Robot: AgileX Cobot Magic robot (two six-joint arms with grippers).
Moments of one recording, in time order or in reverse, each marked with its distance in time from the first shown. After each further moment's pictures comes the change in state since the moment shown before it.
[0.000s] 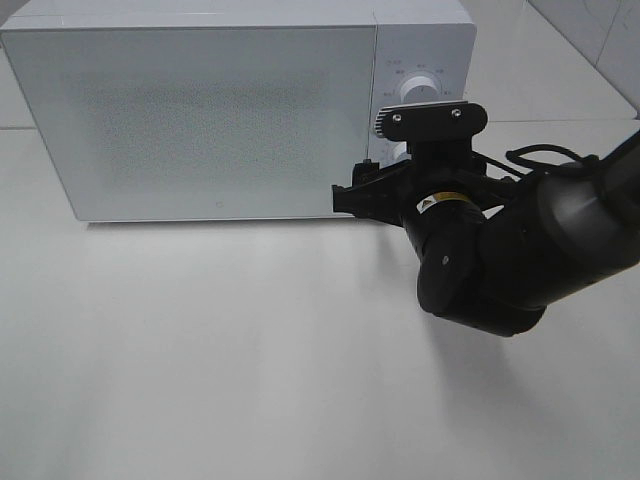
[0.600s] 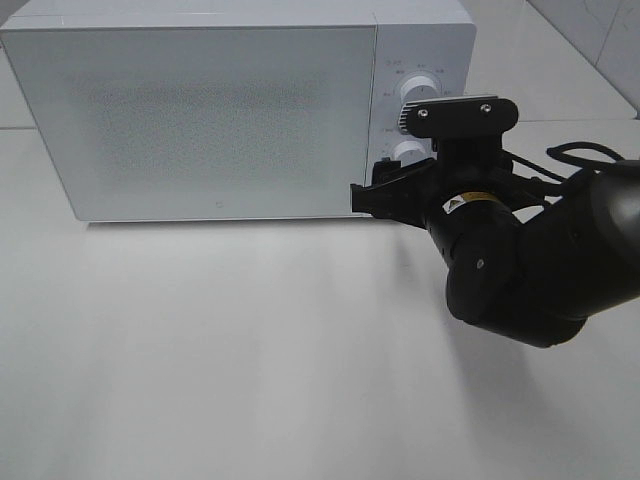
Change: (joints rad) left arm 0.000 0.000 0.000 0.000 0.000 0.000; right arm 0.002 -0.090 0.083 0.026 0.000 -0.013
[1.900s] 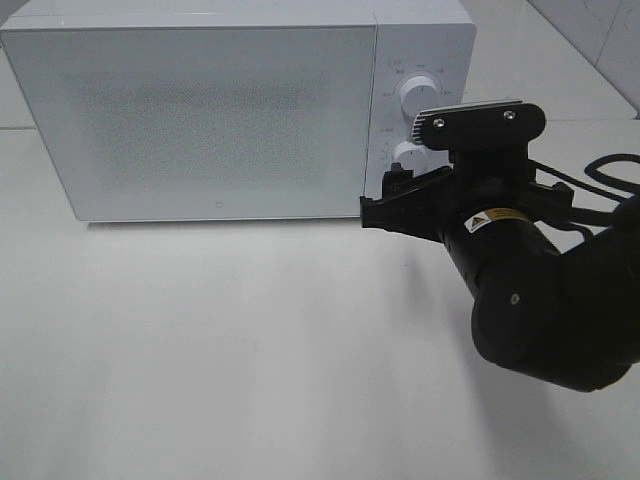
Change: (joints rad) left arm 0.000 0.000 0.000 0.000 0.000 0.000; right arm 0.084 -0.099 0.104 0.065 -0.064 -0.043
